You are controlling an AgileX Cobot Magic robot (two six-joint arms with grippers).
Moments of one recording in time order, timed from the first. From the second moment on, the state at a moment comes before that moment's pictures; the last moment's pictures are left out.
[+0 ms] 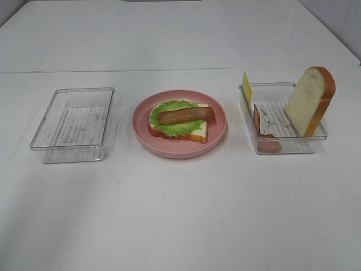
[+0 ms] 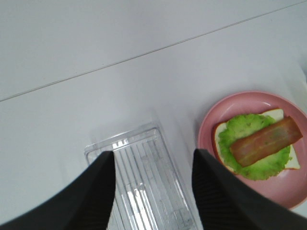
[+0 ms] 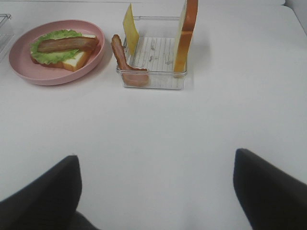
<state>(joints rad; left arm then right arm) -0.31 1.95 -2.18 0.03 1.21 -0.04 0.00 0.00 -0.50 0.09 1.07 -0.09</state>
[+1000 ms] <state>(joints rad) -0.31 0.97 -0.87 0.06 1.12 -0.07 0.00 0.00 -0.50 0.09 1.07 -0.09</state>
